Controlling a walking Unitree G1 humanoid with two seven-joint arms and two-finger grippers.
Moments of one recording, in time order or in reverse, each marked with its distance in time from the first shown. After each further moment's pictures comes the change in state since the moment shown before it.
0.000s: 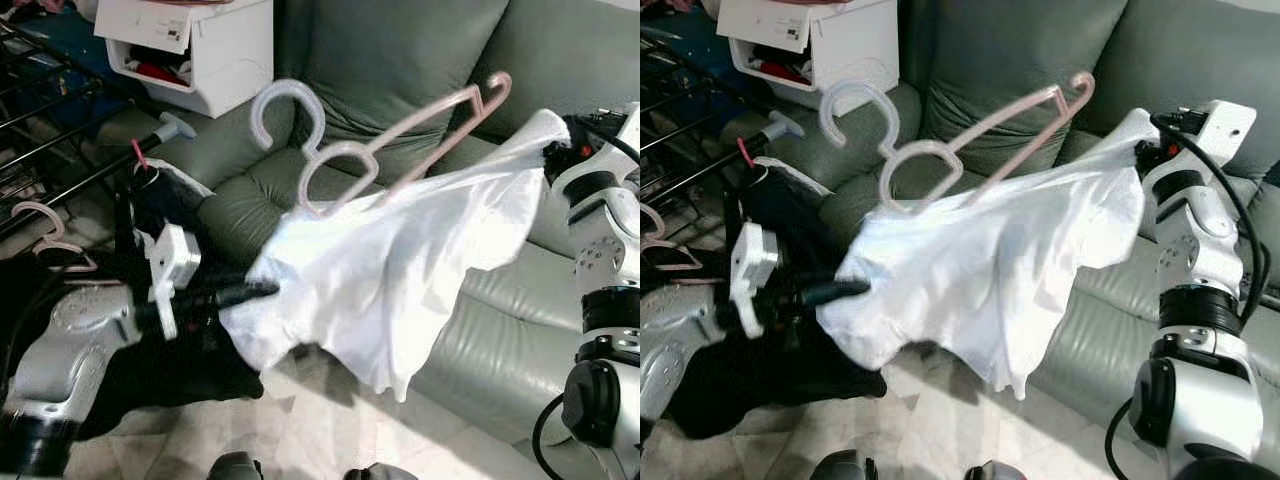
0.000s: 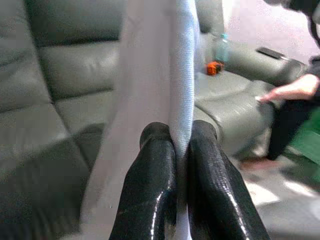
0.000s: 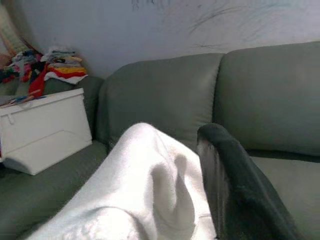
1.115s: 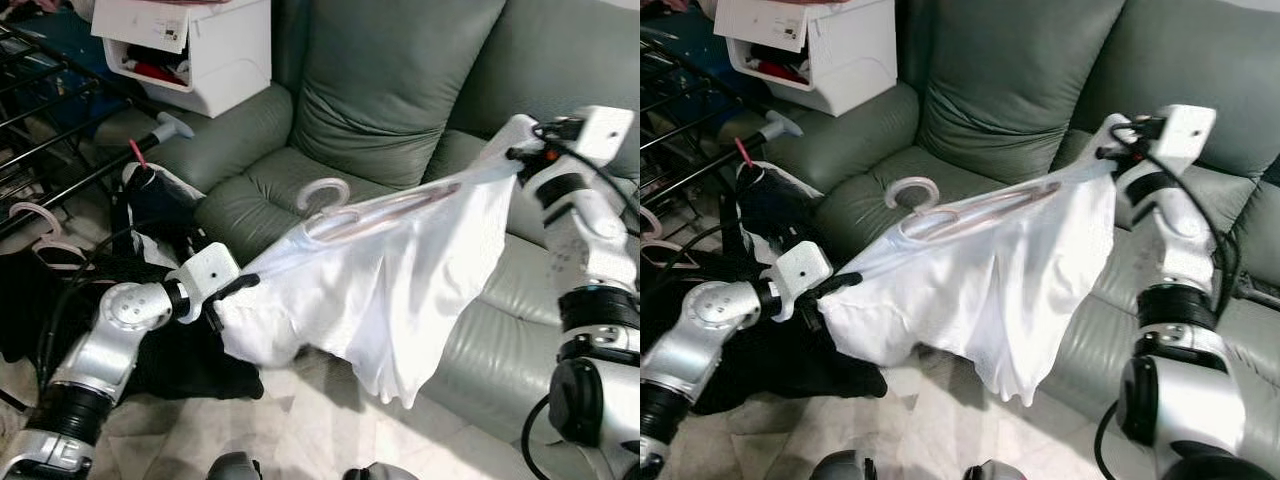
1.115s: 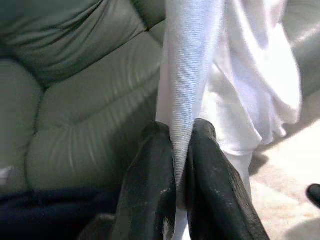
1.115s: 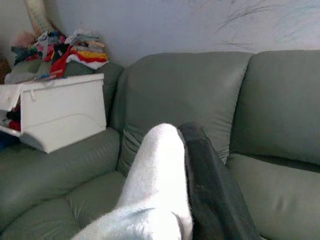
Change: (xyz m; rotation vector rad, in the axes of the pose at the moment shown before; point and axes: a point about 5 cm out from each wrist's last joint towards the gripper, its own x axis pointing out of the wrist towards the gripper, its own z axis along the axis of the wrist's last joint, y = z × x) left arm 0.022 0.043 -0.035 0.392 0.366 0.390; right arm 0.006 0.029 -0.019 -0.082 0.024 0.115
